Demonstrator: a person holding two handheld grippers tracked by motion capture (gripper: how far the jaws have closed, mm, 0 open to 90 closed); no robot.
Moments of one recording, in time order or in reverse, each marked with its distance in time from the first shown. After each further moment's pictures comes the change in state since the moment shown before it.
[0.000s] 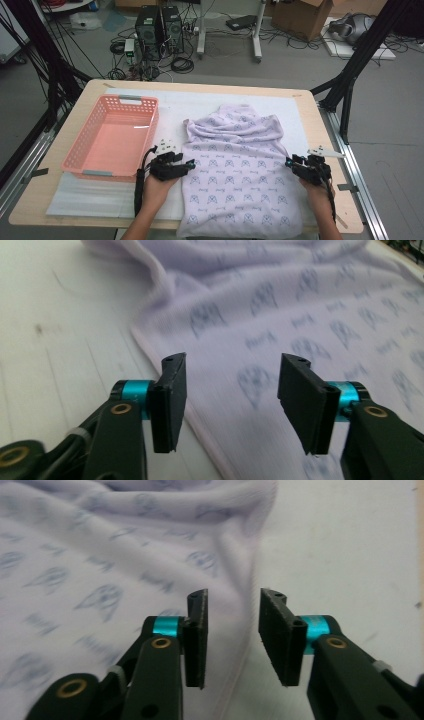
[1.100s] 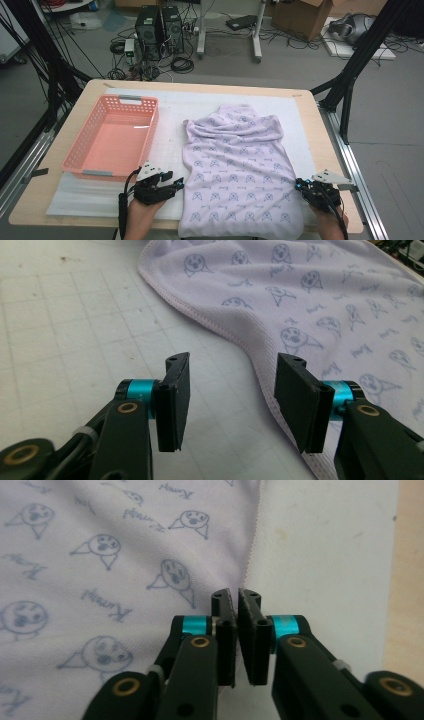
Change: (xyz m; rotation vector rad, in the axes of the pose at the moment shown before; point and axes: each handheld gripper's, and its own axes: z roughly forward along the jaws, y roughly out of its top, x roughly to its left) left arm -0.010 -0.034 -0.044 -0.028 -0.019 -0.011; right arm 0.025 -0.041 -0.046 0.085 -0.082 -0.088
